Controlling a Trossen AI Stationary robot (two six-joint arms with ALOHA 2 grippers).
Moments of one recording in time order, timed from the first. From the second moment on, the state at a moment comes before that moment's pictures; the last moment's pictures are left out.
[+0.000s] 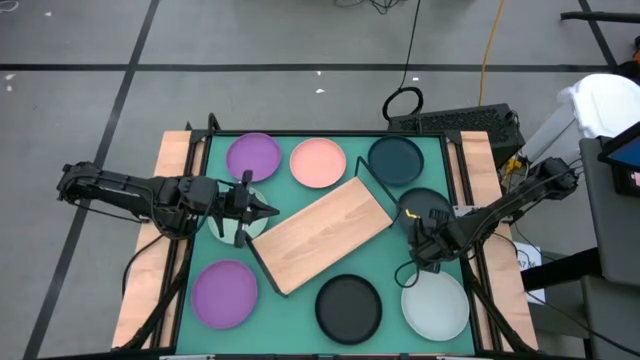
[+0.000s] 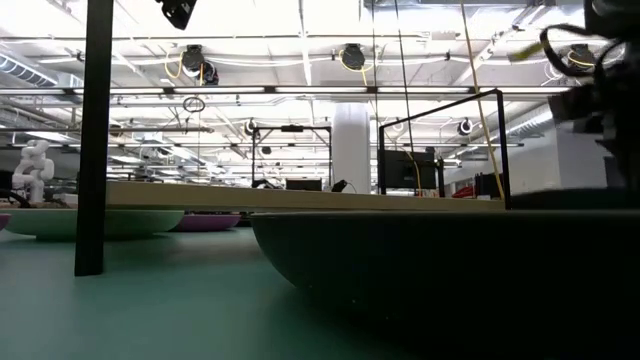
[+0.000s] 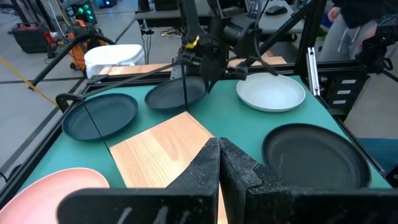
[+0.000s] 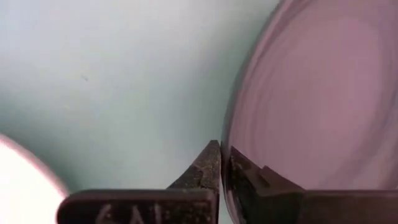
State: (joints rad) left arm -0.16 0.90 0.78 -0.16 -0.12 0.02; right arm 0.50 1.20 0.64 -1.07 0.18 0.79
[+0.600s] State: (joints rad) left arm -0.16 0.90 0.78 -0.16 -0.12 0.02; right arm 0.50 1.20 0.90 -1.44 0.37 0.92
